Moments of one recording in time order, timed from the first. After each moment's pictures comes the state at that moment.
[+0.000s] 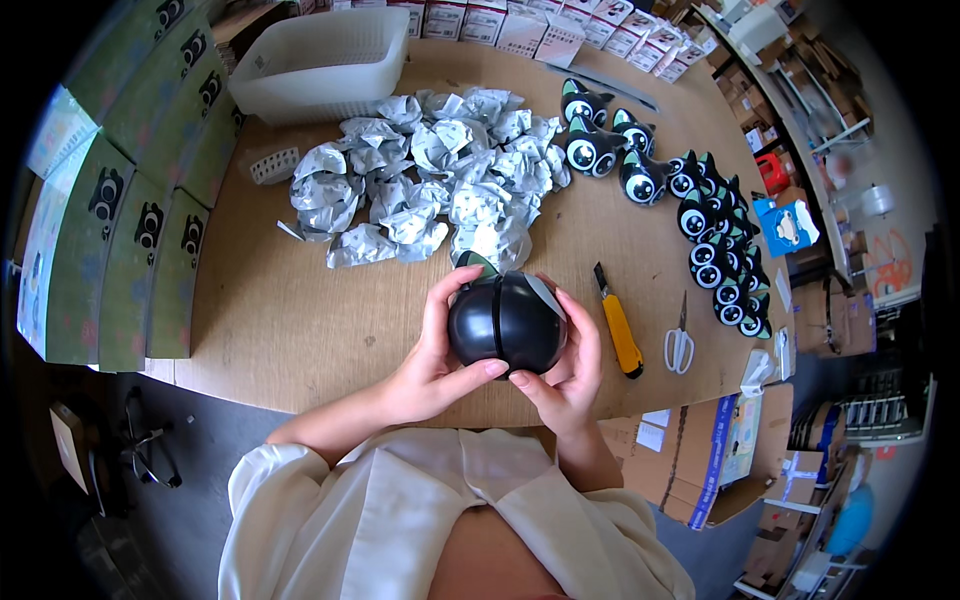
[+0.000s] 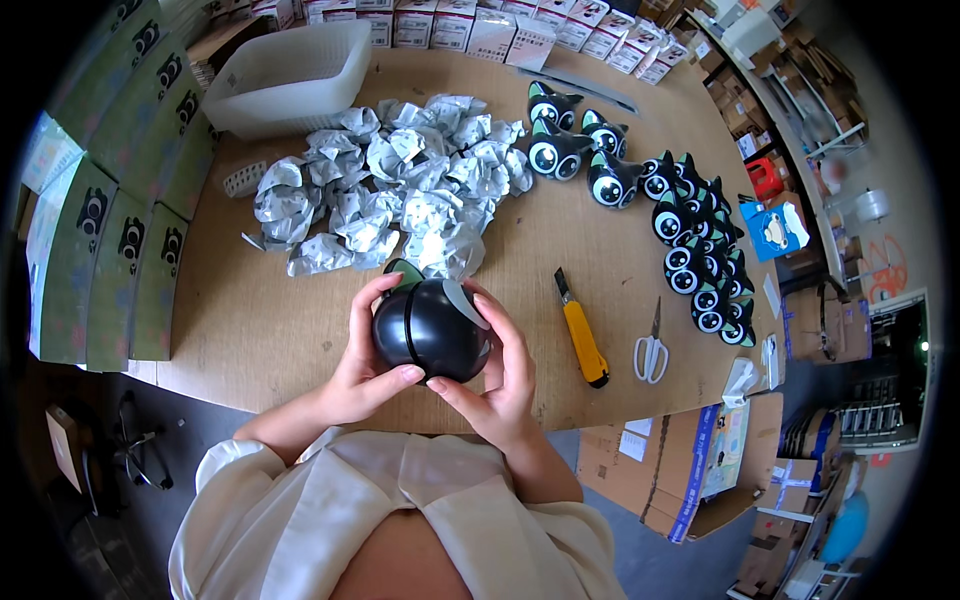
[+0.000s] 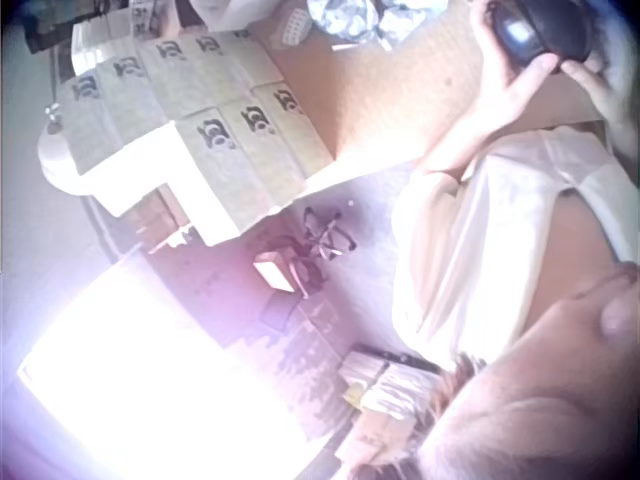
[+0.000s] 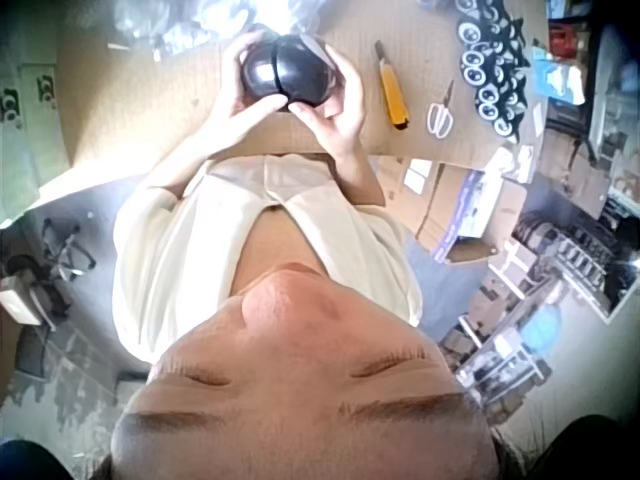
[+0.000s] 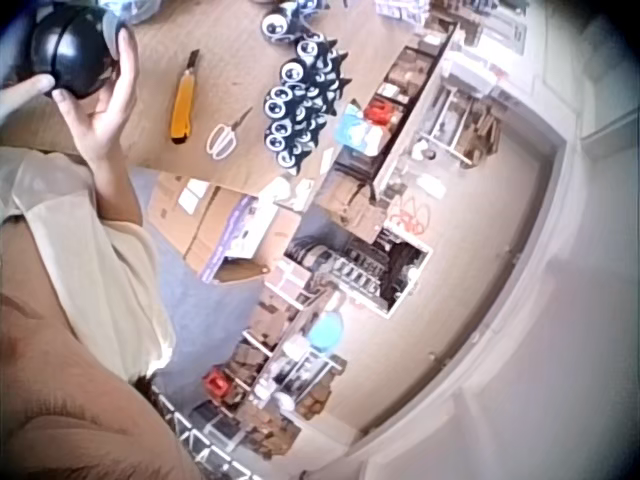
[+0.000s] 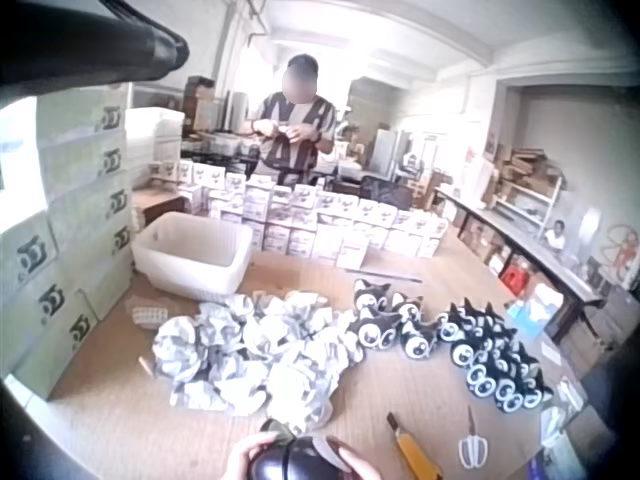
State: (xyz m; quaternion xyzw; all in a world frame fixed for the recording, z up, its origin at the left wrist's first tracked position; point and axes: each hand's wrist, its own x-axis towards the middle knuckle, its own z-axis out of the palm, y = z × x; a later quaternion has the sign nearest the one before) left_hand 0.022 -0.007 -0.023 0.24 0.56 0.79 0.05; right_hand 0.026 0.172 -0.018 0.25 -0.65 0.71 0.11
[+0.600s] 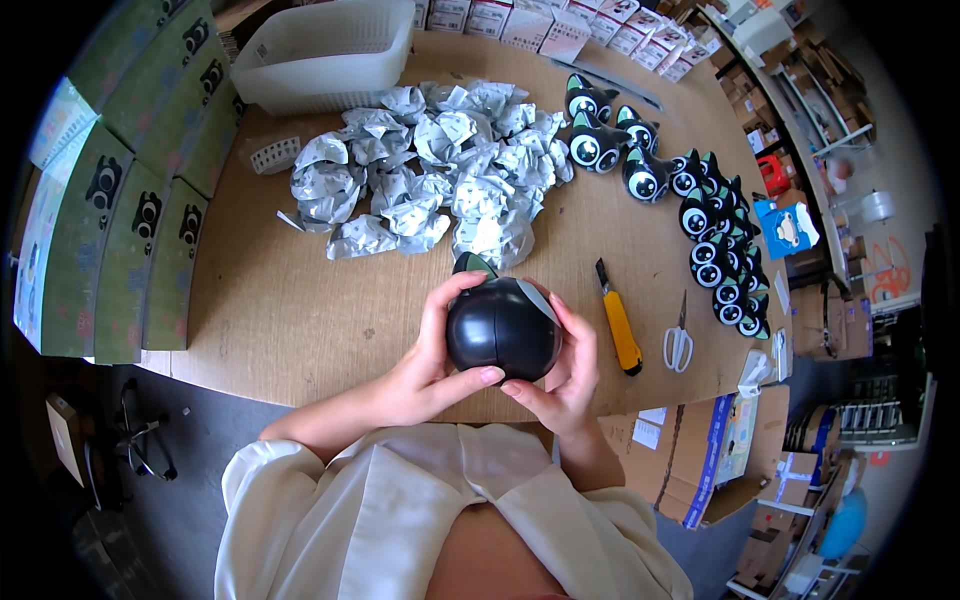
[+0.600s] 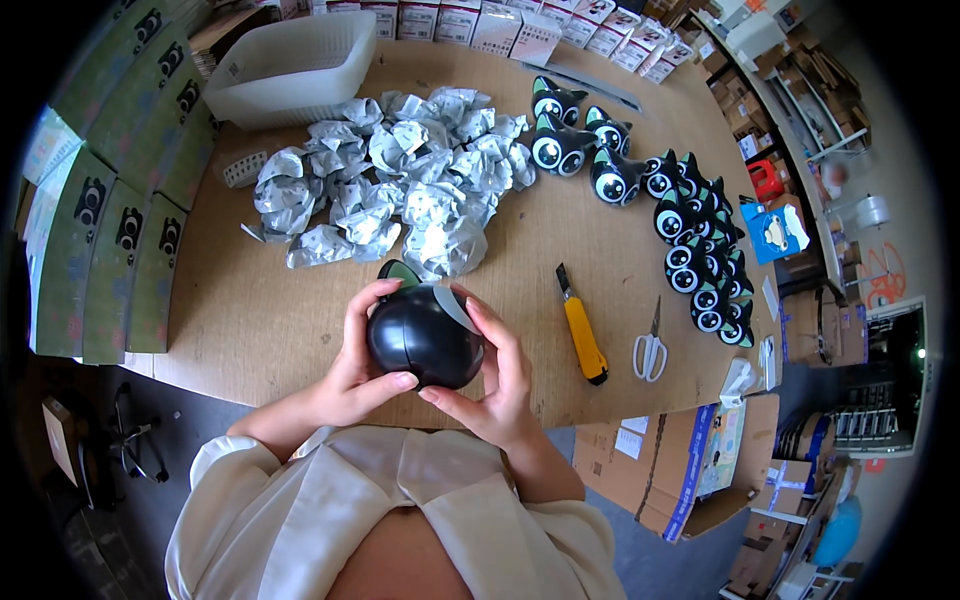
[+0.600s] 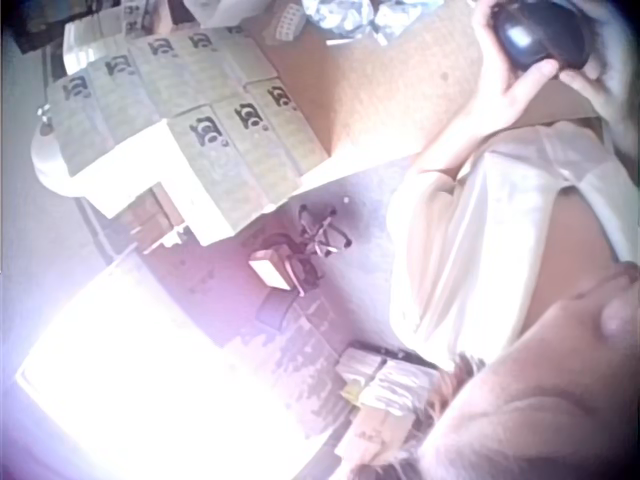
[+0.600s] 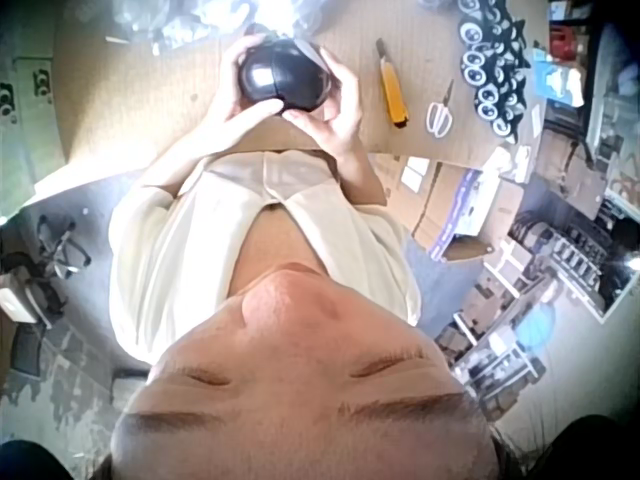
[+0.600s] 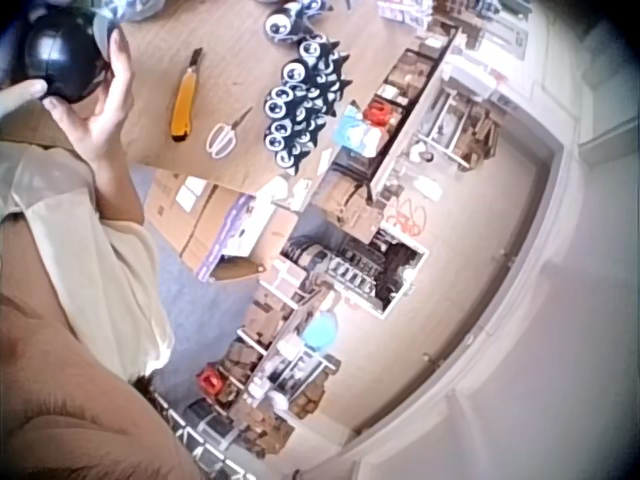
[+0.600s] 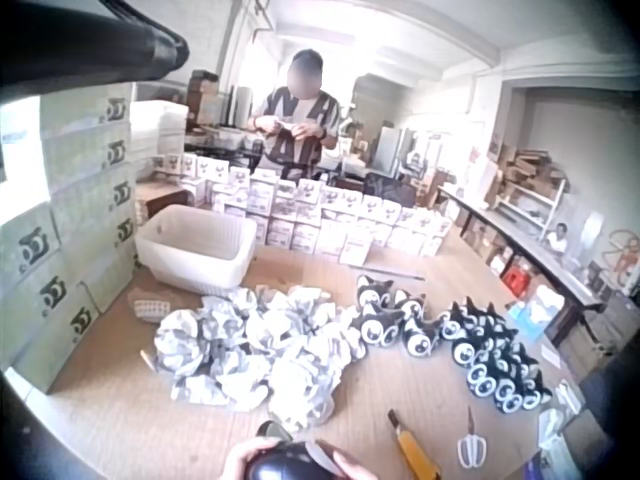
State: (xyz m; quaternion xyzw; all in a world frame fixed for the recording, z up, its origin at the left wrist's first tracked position) left_hand 0.027 -0.016 -0.022 0.27 0.60 0.75 0.03; right_hand 0.033 0.174 -0.024 0.26 -0.67 0.69 0.09
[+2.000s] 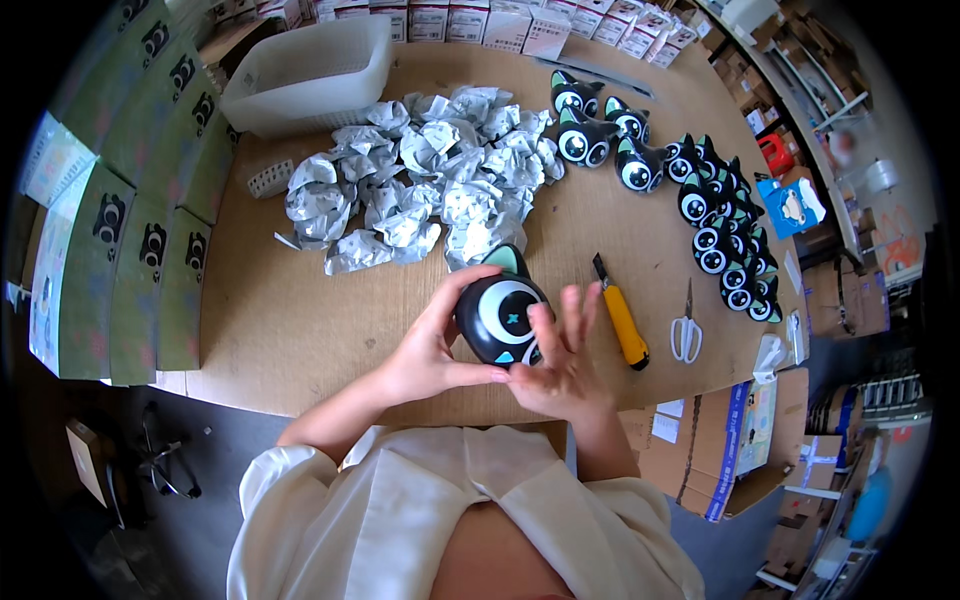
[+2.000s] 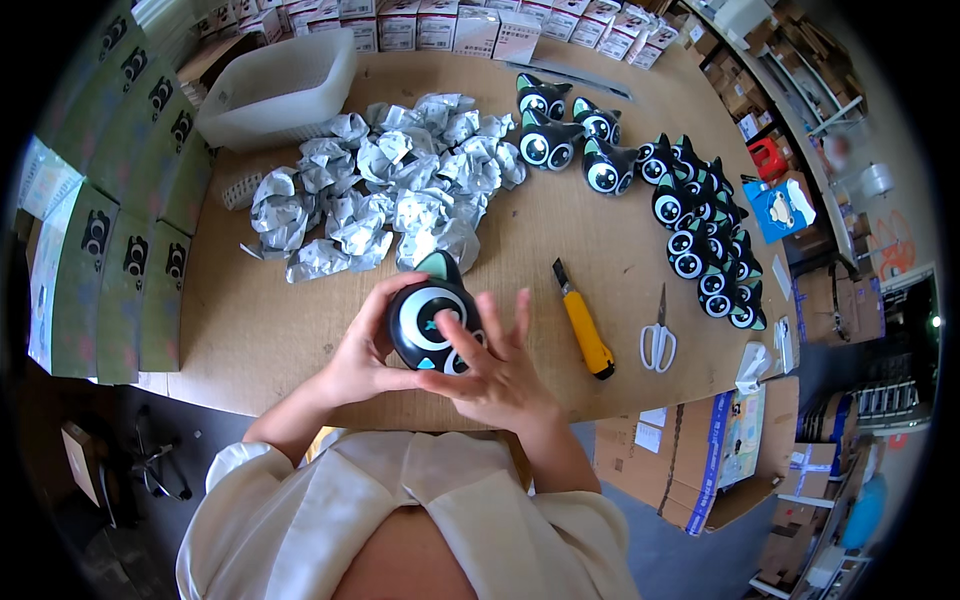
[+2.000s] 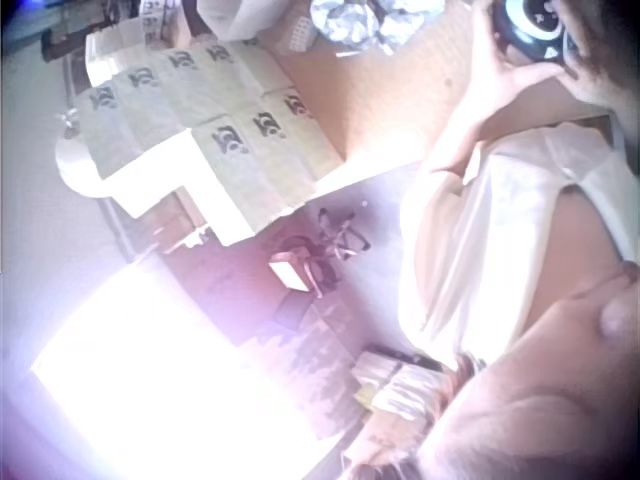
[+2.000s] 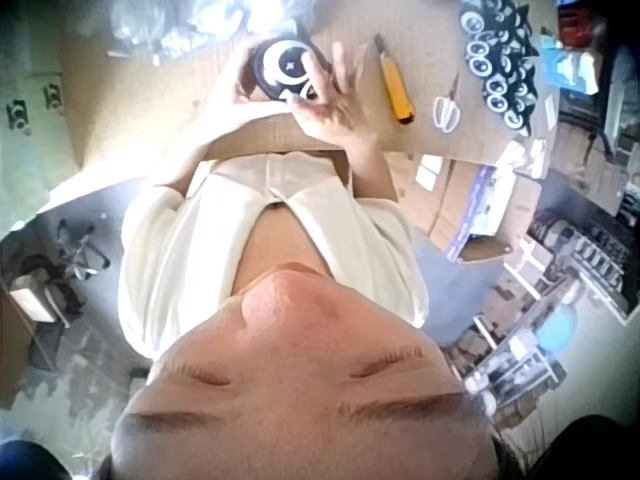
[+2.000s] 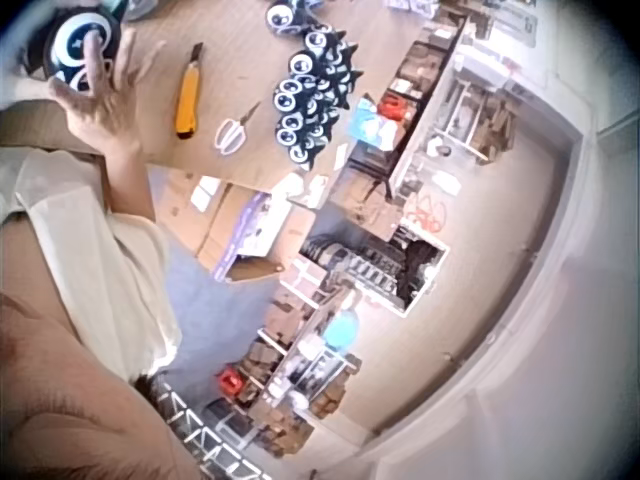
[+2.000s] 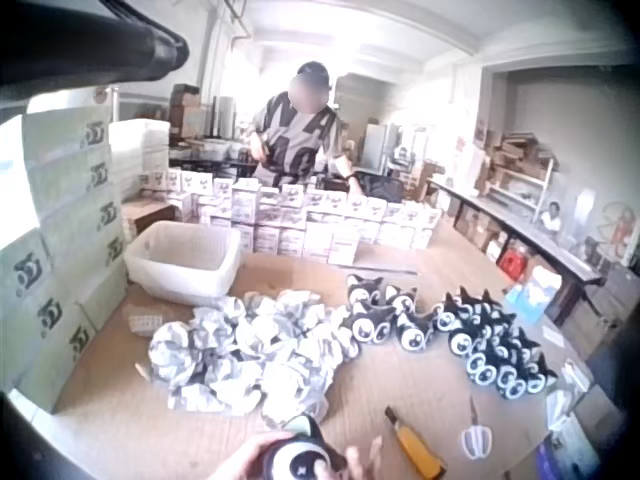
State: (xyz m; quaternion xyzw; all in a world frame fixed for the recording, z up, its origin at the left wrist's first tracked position) left_hand 0.001 -0.005 -0.032 0.25 0.59 0.76 0.11; right_hand 0.014 0.195 -0.042 0.41 -0.82 0.21 0.34
